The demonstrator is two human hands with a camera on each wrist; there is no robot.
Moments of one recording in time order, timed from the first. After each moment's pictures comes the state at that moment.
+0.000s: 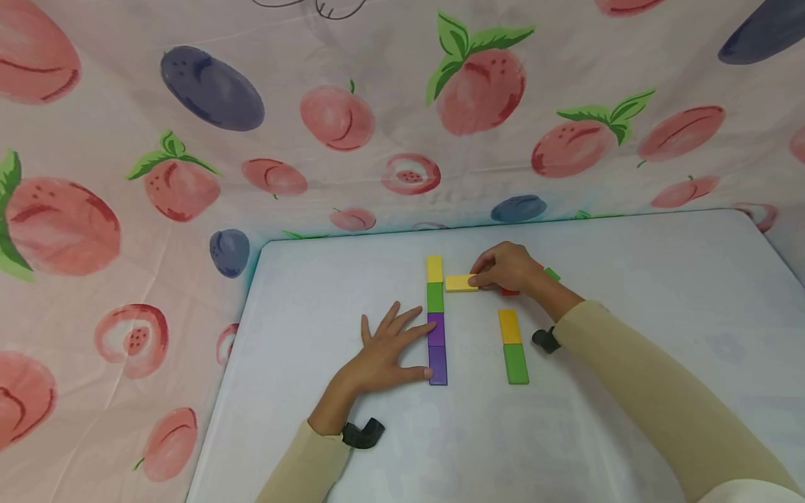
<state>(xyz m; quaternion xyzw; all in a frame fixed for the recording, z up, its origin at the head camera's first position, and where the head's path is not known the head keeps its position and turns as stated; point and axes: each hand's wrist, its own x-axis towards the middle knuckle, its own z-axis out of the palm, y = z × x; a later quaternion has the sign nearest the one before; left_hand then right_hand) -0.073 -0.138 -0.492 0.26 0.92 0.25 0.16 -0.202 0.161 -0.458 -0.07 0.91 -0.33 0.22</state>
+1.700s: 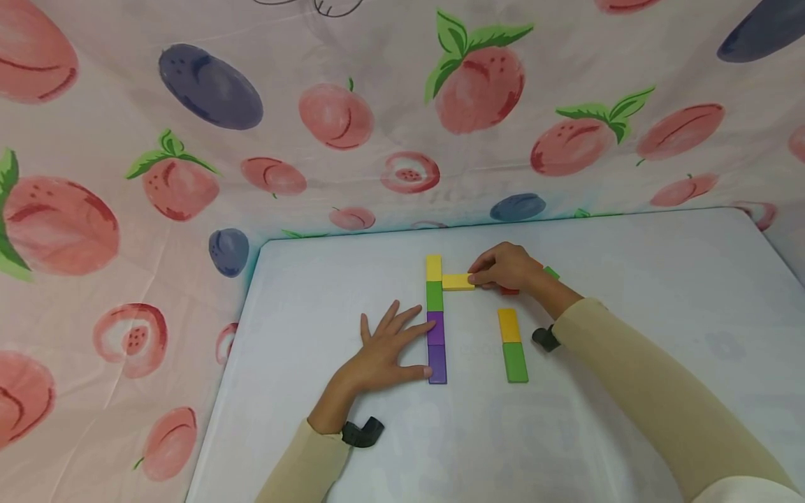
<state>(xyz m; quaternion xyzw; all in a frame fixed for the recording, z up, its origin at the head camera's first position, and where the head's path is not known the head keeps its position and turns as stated) -0.072 -0.139 -0.493 0.27 0.92 0.25 0.15 -0.206 0.163 -0.462 -0.05 0.90 -0.35 0.25</state>
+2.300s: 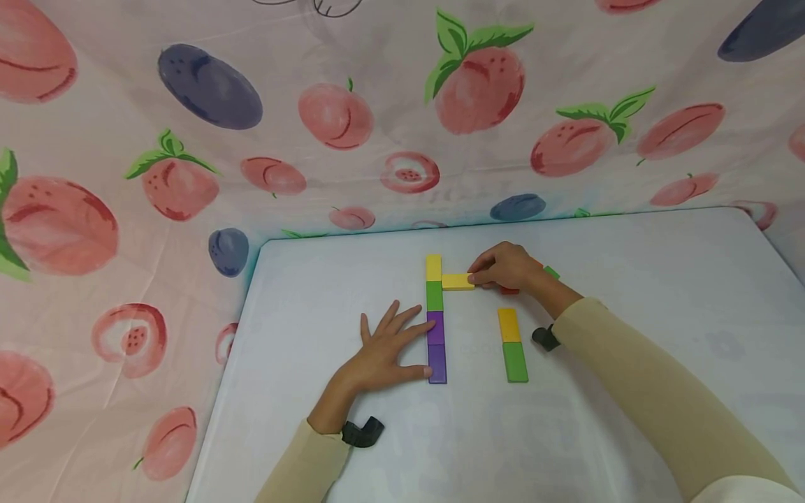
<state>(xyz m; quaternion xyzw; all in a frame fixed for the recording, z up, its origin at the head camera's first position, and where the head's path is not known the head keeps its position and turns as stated) -0.072 -0.138 -0.493 0.27 0.92 0.26 0.15 -0.205 0.163 -0.461 -0.06 0.91 -0.34 0.25</state>
